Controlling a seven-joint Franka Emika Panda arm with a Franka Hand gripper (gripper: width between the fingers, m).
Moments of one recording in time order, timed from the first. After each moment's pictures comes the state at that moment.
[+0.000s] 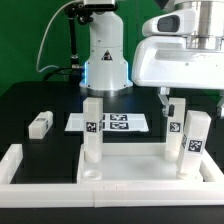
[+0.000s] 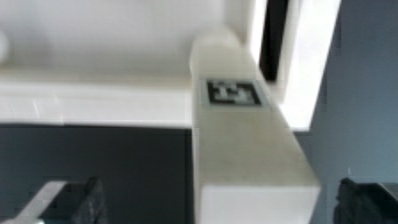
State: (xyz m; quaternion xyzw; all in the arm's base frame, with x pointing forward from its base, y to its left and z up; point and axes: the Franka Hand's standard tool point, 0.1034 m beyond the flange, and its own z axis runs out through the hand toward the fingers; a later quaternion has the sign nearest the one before) arm 0.641 0.097 0.135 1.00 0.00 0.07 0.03
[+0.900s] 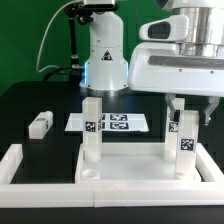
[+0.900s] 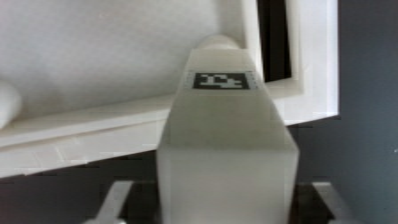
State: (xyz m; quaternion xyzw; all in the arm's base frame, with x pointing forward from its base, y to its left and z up) arm 0.644 0.089 0.127 0.99 -0.13 0.08 0.02
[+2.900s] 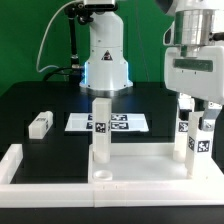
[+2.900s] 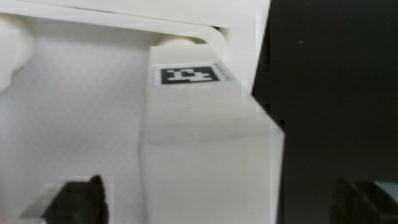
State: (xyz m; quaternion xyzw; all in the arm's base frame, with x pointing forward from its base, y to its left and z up) arm 0.644 0.098 0.123 0.75 -0.65 0.08 -0.04
